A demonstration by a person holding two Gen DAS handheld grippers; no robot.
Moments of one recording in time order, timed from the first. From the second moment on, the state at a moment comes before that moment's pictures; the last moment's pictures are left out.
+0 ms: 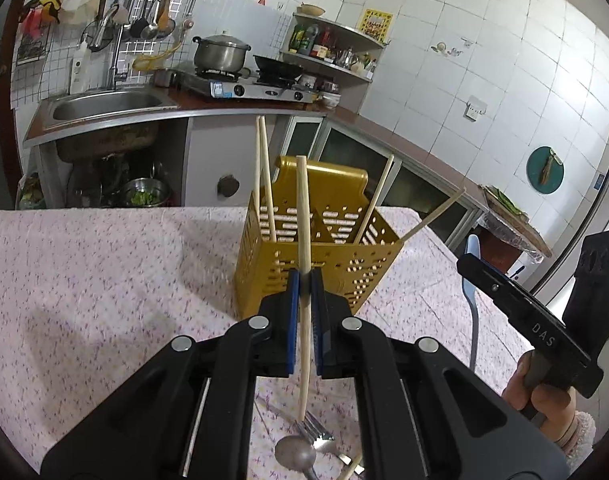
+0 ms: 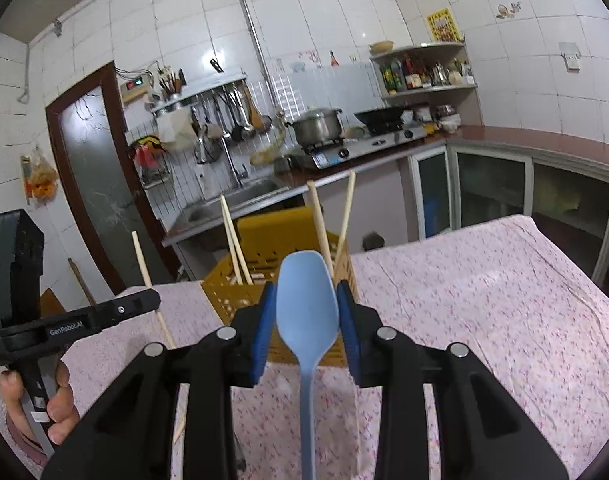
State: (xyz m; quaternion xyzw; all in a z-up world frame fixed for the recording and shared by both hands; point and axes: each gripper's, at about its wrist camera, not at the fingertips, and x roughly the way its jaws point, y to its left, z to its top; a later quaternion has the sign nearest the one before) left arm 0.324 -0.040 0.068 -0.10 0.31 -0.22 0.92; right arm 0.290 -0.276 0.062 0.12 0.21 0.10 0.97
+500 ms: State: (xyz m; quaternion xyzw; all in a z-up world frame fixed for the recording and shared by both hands) left arm 0.337 -0.048 0.118 -0.08 0.27 -0.22 0.93; right arm 0.316 -0.267 0.090 0.10 0.18 0.11 0.97
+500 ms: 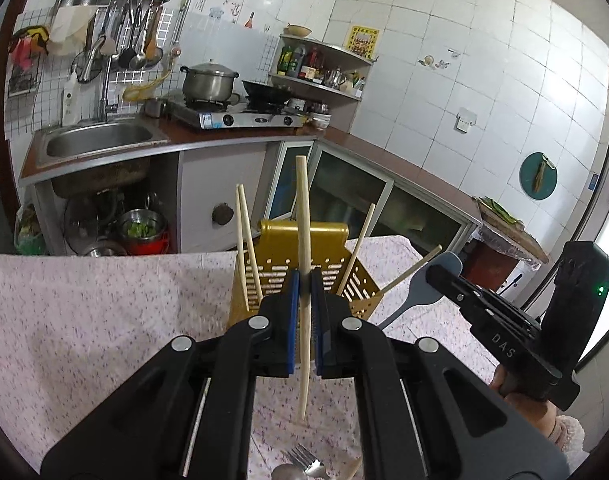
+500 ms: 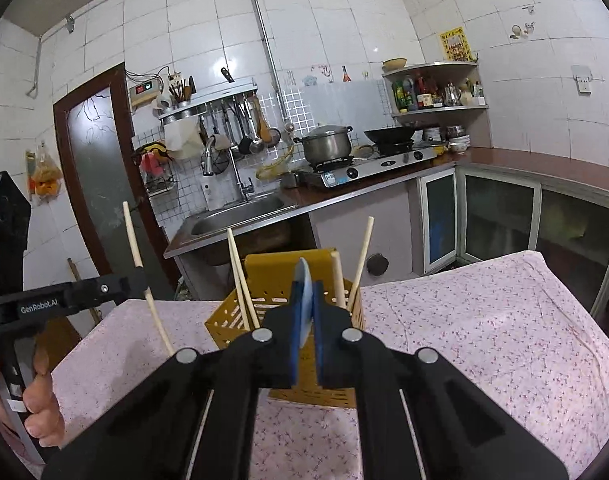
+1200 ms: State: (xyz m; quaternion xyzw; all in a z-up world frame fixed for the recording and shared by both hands) left arm 0.339 -0.048 0.145 -0.06 0.24 -0.21 0.94; right arm 0.313 -0.267 0.121 0.04 0.19 0.05 0.98
